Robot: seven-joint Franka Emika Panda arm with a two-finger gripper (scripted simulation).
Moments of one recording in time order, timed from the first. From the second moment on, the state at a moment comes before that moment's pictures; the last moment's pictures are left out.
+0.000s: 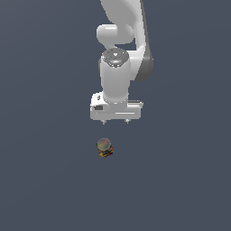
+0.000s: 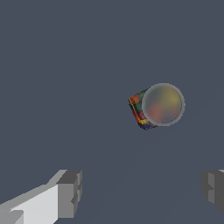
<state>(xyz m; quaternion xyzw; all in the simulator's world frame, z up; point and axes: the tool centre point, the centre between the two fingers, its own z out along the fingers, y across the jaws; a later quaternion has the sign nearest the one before) 0.001 0.000 0.181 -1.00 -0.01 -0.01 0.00</state>
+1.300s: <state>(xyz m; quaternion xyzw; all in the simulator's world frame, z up) 0.023 -0.001 0.179 -1.00 -0.08 -0.01 -0.01</state>
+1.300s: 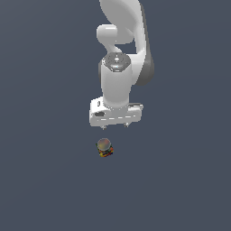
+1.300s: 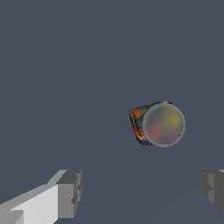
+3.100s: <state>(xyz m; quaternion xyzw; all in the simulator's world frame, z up) 0.060 -0.055 0.070 -0.98 -0.21 0.00 0.00</state>
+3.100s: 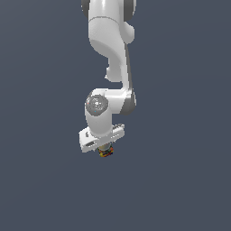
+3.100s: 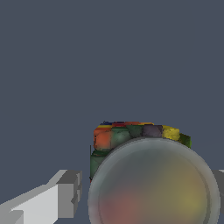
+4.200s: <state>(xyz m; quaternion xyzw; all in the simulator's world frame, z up) 0.058 -0.057 0.058 -0.98 -0.21 0.00 0.00</state>
